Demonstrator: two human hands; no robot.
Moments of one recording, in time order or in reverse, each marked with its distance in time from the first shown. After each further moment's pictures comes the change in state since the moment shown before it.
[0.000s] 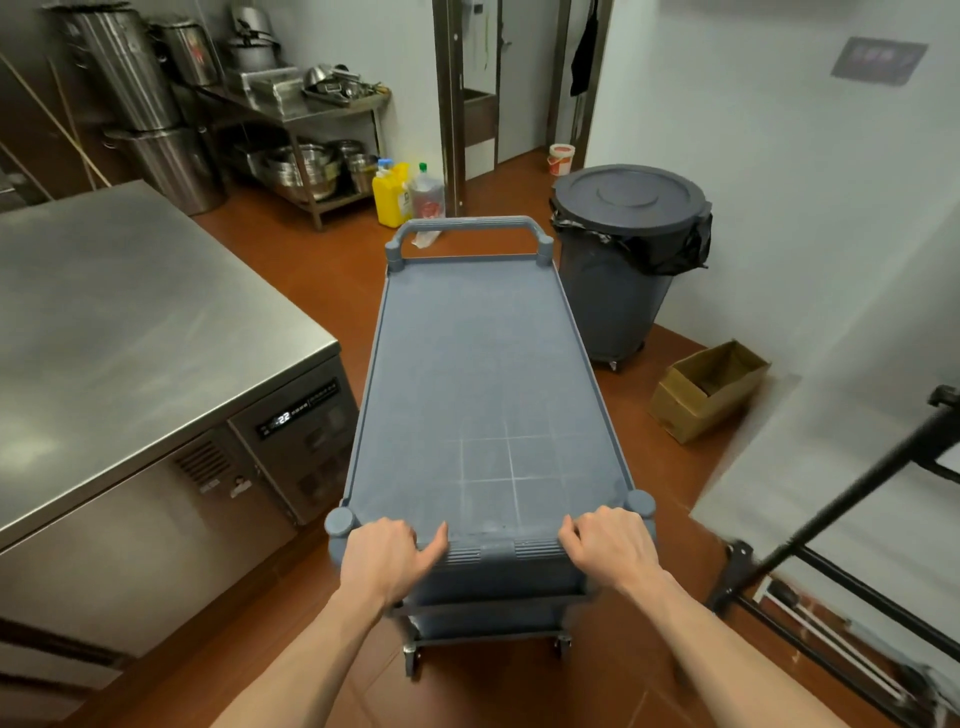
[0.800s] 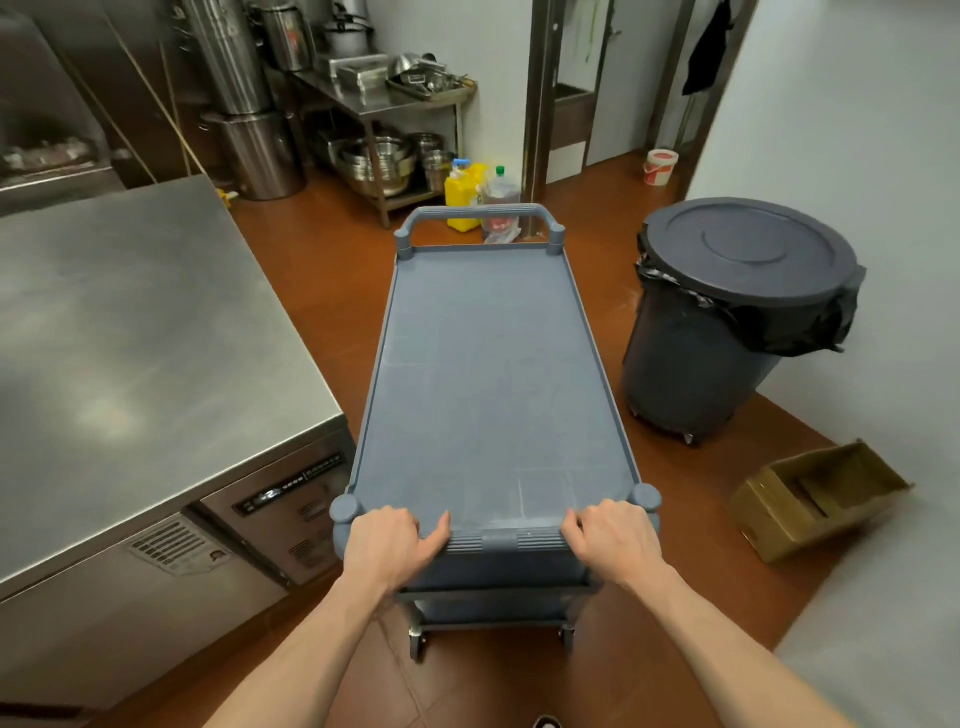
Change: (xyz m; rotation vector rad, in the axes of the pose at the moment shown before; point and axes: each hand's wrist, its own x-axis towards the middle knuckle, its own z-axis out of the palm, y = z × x) left_hand 0.301 0.002 -0.040 0.044 0.036 -0.171; right_hand 0.353 0.052 -0.025 0.025 -0.001 -0.181
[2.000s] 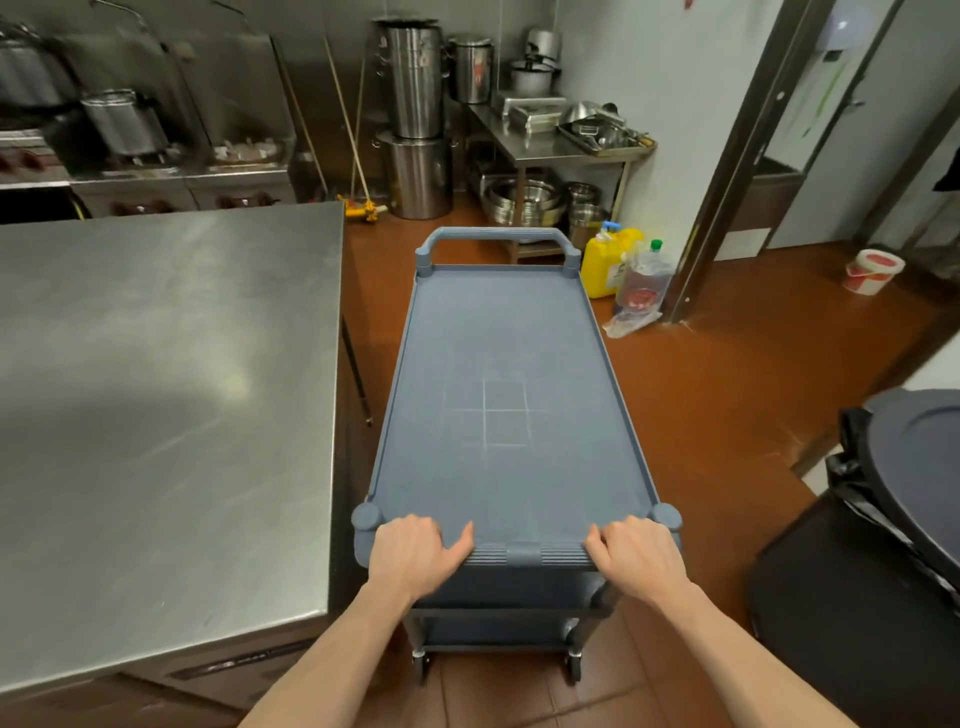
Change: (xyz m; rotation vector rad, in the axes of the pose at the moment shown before) left_hand 0.403 -0.048 -0.049 -0.168 -0.020 -0.369; right_hand 0.514 0.010 -0.049 -0.077 0.028 -0.351
